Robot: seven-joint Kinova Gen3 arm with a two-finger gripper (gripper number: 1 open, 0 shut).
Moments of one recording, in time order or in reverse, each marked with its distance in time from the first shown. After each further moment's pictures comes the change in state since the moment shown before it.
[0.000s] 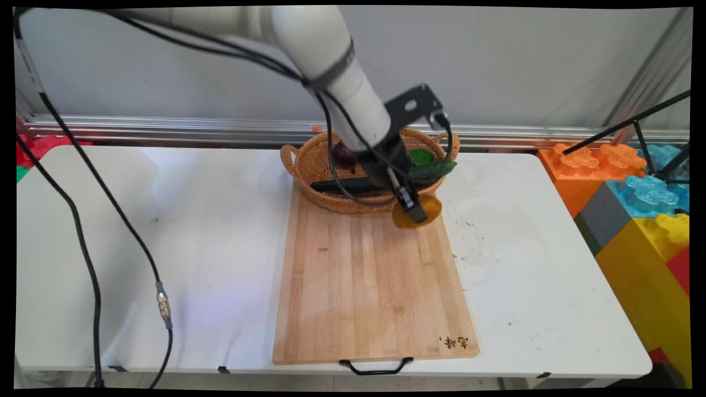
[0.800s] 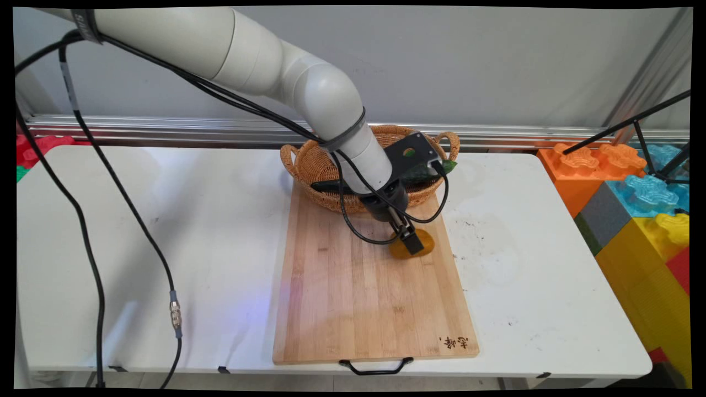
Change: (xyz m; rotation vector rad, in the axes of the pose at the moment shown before) arm -0.026 0.011 0.067 0.033 -0.043 -0.077
